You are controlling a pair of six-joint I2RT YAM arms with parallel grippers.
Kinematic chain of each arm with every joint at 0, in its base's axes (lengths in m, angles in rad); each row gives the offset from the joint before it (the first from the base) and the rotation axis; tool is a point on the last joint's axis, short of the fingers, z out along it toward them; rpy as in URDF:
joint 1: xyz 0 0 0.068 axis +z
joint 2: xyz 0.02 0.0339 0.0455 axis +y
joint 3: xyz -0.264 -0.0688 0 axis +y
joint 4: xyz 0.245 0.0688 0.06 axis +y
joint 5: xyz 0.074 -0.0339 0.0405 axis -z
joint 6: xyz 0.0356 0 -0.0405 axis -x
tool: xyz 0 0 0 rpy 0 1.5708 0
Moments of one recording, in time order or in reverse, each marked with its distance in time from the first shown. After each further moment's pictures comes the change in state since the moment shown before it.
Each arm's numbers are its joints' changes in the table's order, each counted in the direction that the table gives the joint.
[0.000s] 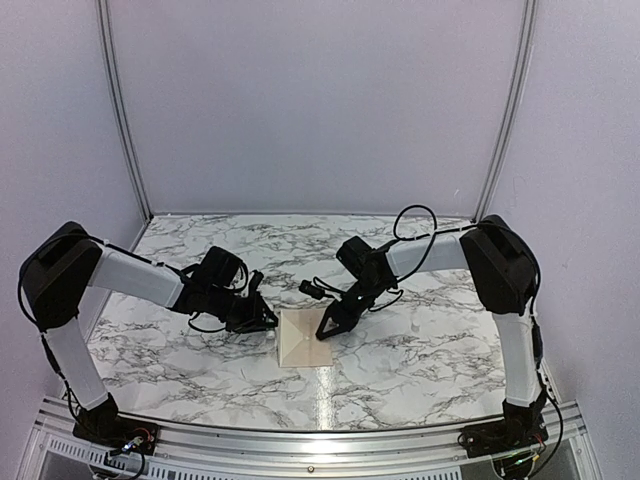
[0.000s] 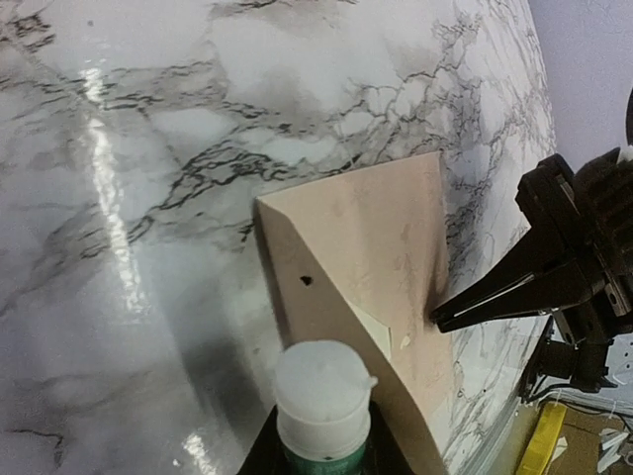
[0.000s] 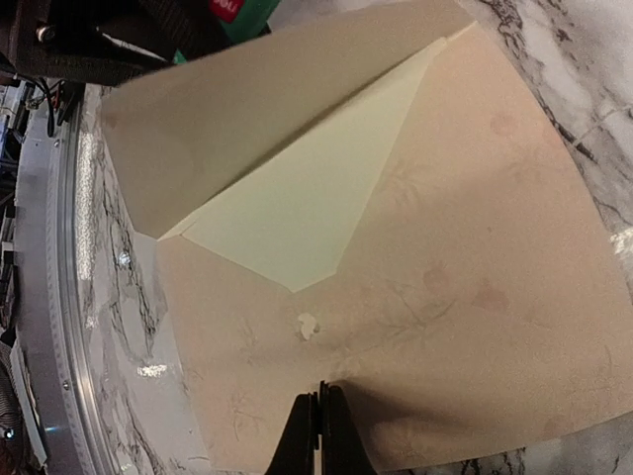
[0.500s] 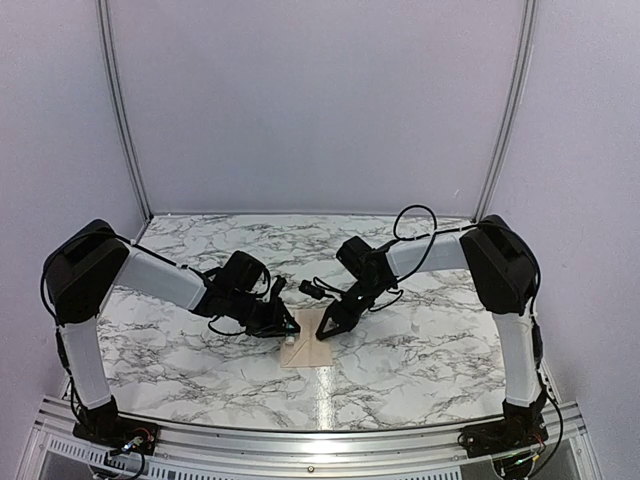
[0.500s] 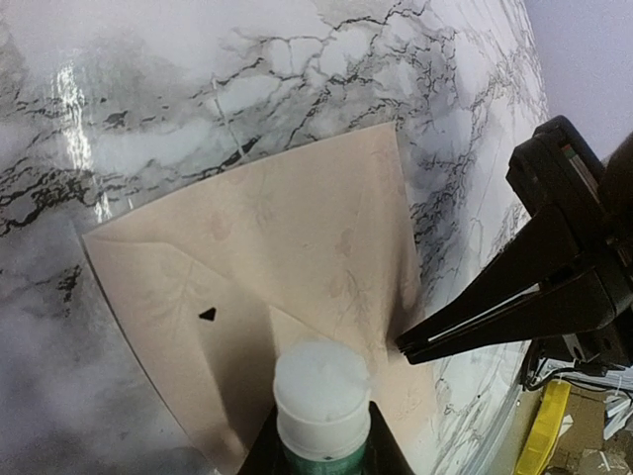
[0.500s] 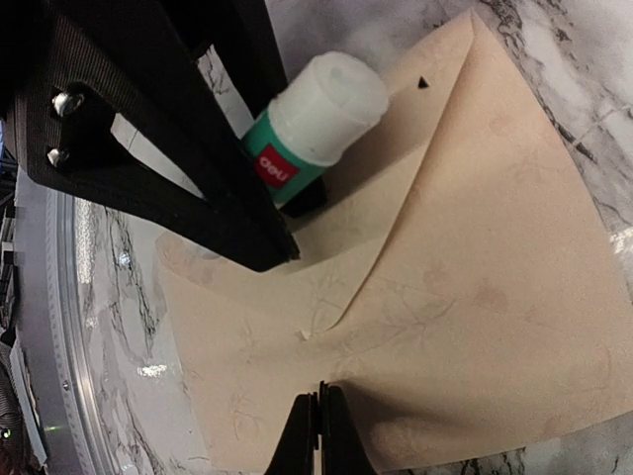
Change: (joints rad) left arm -0.083 0.135 -0.115 -0.035 0.023 0.004; right arm 0.000 0.000 0.000 0.000 0.000 0.000
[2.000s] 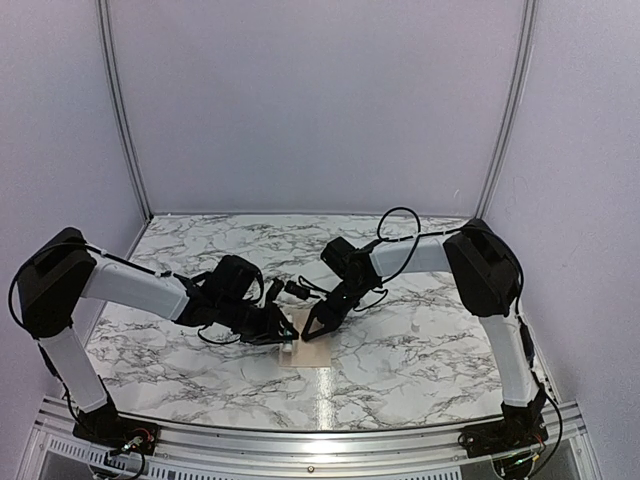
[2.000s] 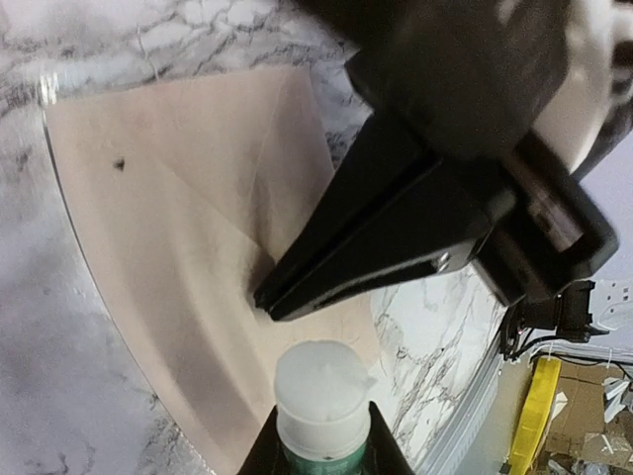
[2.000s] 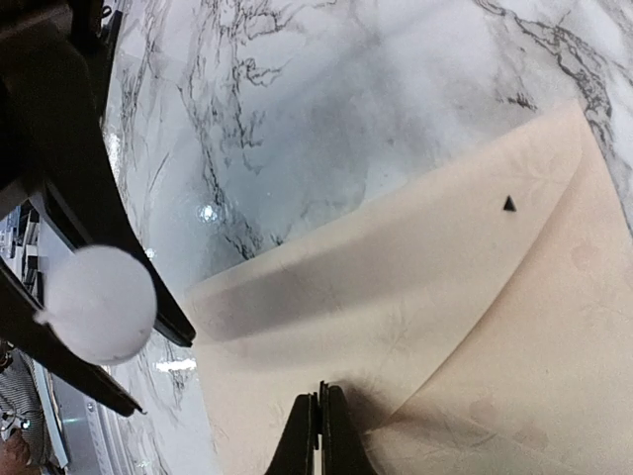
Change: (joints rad) left arm -0.056 -0.169 0.107 -0.009 -0.014 0.029; right arm 0.040 0.103 -0.150 0.049 -0.062 -0.039
